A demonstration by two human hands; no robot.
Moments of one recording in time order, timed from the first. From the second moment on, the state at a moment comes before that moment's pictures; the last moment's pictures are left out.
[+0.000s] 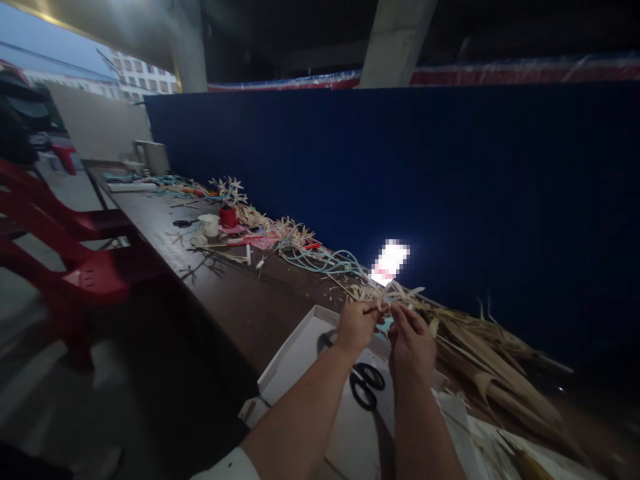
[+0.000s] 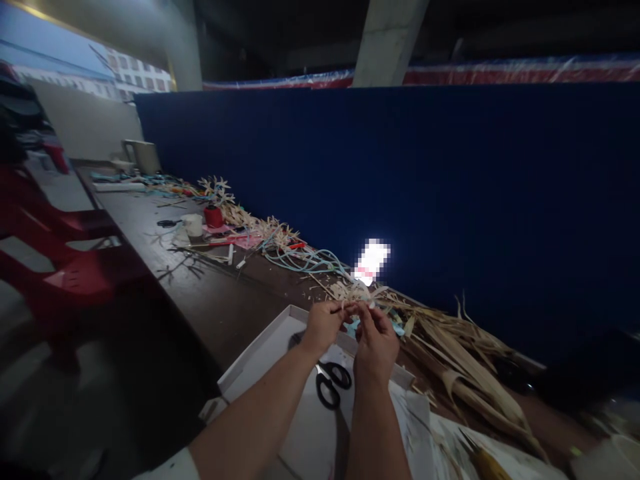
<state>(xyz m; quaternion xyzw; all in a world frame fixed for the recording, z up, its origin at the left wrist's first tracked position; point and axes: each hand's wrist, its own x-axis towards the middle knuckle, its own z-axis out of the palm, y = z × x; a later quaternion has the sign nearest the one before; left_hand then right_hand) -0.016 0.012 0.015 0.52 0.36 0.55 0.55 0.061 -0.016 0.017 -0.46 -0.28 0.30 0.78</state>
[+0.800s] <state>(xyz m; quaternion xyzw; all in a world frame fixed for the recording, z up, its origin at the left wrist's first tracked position) -0.016 0.007 0.011 0.61 0.37 0.54 0.46 0.063 -0.020 0.019 -0.58 -0.36 0.22 0.70</state>
